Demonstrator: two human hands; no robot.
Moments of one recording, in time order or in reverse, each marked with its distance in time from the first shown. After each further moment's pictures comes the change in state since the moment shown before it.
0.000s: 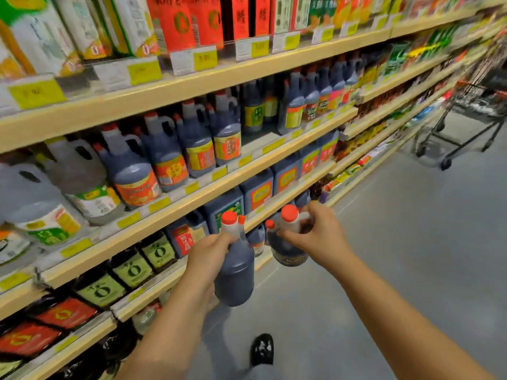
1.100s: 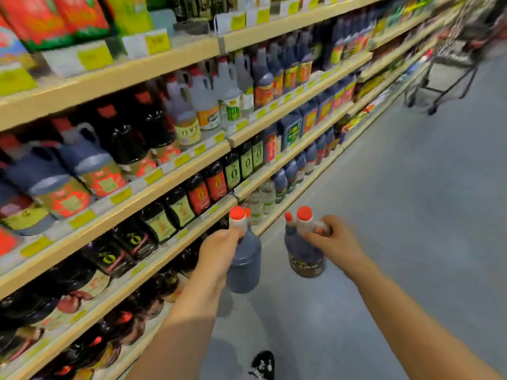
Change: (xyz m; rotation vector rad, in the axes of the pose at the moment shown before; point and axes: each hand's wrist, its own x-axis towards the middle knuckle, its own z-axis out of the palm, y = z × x) left_hand -0.262 -0.228 -0.477 0.115 -0.121 -0.040; right_hand -0.481 -0.310 0.226 0.192 -0.054 0.434
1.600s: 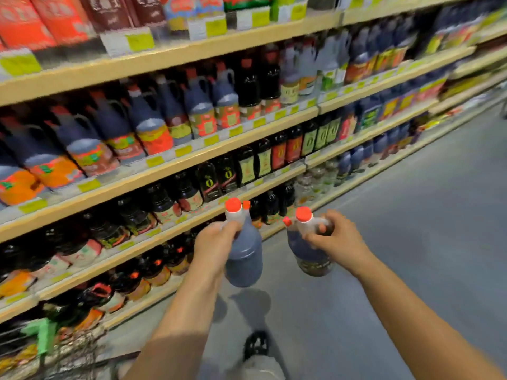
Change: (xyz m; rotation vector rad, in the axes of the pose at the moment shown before) left_hand -0.188 -0.134 -0.196 -0.096 0.297 0.046; right_hand -0.213 -0.040 0.128 -0.125 -0.259 -0.229
